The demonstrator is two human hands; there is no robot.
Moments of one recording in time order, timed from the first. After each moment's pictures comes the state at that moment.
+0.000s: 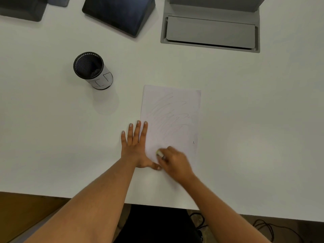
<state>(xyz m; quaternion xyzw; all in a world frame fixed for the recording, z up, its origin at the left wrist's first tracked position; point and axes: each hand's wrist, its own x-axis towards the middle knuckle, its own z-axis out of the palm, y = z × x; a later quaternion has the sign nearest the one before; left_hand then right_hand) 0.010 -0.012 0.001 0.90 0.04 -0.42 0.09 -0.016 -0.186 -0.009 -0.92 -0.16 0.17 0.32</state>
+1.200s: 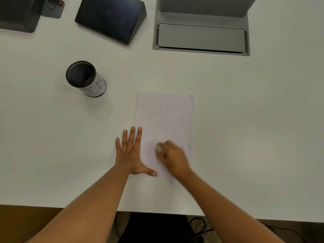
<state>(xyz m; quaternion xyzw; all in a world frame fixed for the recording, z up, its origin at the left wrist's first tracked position) 0.010 -0.012 0.005 0.90 0.05 -0.43 0.10 0.010 -0.185 0.001 -0.92 -0.15 0.16 0.32</state>
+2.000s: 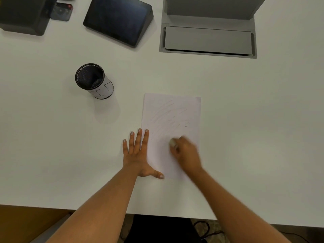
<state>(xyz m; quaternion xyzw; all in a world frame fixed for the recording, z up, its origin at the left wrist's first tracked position) 0.009 -0.012 0.003 0.90 0.05 -0.42 0.10 0.031 -0.195 -0.003 -0.94 -0.07 0.14 0.29</state>
